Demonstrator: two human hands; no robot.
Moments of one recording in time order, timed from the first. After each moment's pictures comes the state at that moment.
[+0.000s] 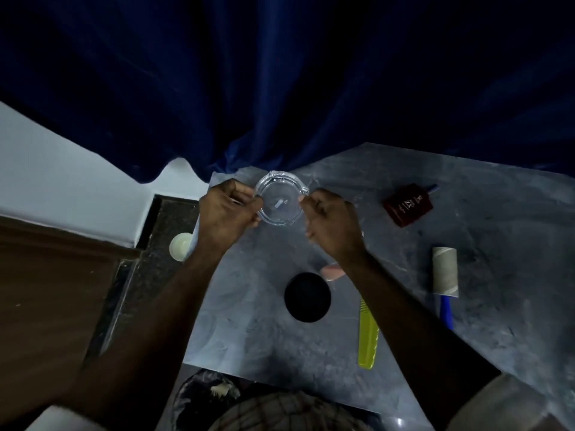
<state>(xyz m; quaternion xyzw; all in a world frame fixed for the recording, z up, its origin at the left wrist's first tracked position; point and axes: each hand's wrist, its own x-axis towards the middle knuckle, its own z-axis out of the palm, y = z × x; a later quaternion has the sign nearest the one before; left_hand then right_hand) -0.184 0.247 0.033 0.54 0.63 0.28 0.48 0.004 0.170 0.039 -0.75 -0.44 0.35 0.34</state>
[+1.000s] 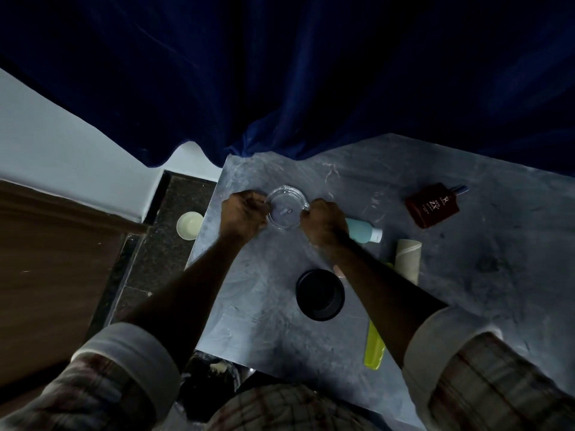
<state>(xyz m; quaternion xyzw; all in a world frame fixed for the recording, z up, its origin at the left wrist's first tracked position) -0.199 0.261 -0.051 0.46 0.66 0.23 0.55 -0.030 0.222 -0.051 -0.82 -0.47 0.32 0.07</state>
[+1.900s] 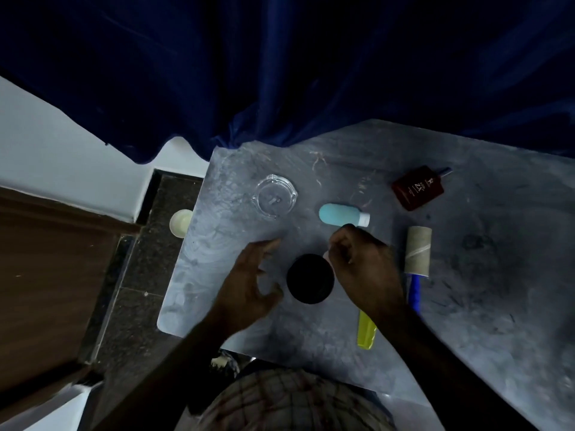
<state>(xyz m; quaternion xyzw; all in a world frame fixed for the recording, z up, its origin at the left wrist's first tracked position) -0.236 0.111 -0.043 0.72 0.47 0.20 0.48 0.009 0.080 0.033 -0.76 -0.56 0.23 0.22</state>
